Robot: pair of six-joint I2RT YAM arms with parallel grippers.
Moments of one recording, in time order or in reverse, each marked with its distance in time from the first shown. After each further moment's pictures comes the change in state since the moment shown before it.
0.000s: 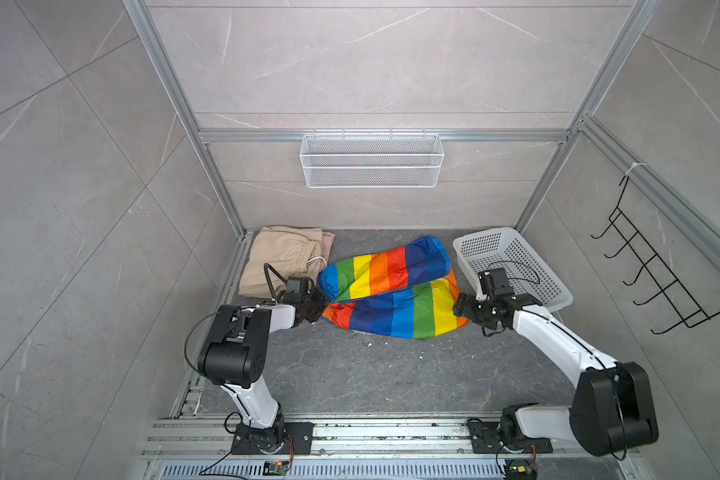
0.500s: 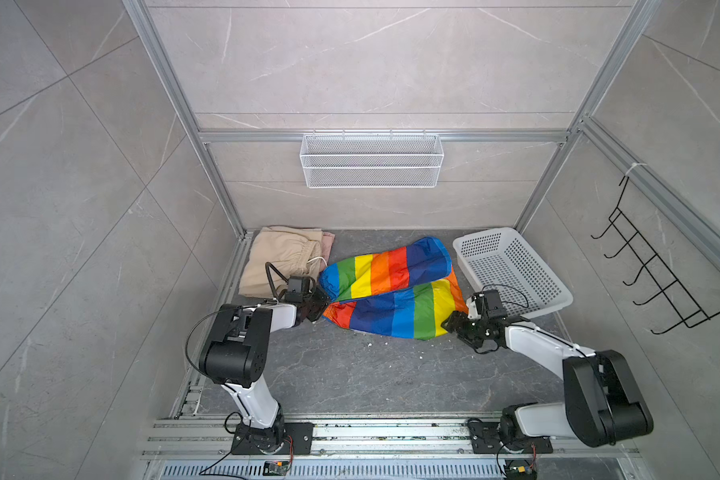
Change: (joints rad) left arm -0.021 0.000 0.009 0.000 -0.009 0.000; right arm 0.000 0.139 -0.205 0.358 -0.250 0.176
